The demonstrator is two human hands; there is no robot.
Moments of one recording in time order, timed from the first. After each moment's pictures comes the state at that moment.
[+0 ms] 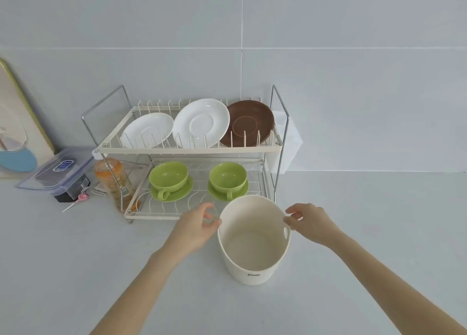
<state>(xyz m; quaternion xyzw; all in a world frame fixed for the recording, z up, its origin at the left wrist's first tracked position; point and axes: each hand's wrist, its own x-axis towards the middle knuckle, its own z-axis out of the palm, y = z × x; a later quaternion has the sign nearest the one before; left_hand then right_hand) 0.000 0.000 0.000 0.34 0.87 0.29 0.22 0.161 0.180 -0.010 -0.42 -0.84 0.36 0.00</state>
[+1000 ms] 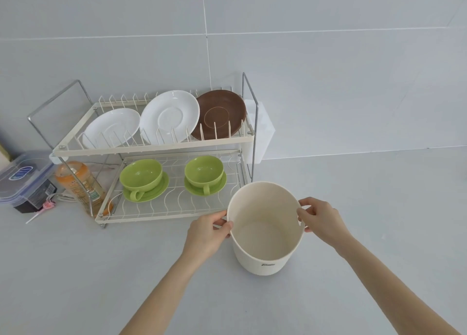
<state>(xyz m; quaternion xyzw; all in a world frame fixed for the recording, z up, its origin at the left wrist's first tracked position) 0.048 0.037 -0.025 0.35 0.81 0.38 0.26 0.218 0.189 -0.011 -0.49 -0.74 0.44 0.13</state>
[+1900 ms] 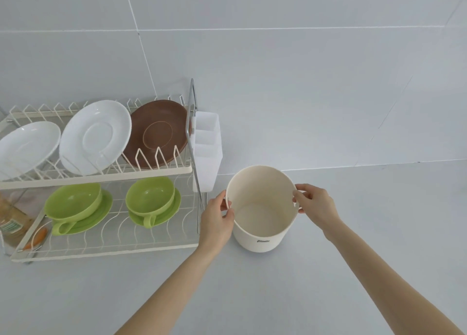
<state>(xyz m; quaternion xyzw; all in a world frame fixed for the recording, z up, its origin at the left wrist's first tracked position) 0.079 0.221 -0.050 0.31 0.81 0.46 0.20 0.225 0.354 -0.018 -0.51 -0.69 0.48 0.19</state>
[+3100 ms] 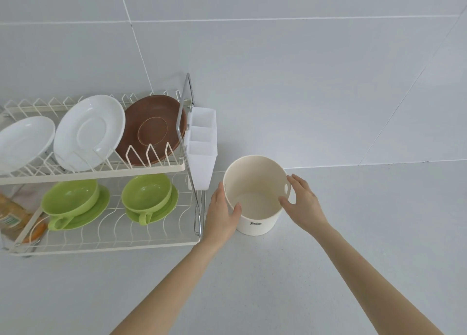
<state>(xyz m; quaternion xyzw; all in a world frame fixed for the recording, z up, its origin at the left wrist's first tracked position) 0.079 0.243 -0.062 0.35 0.83 0.38 0.22 0.212 0.360 -0.038 -0.44 -0.81 0.36 0.12</state>
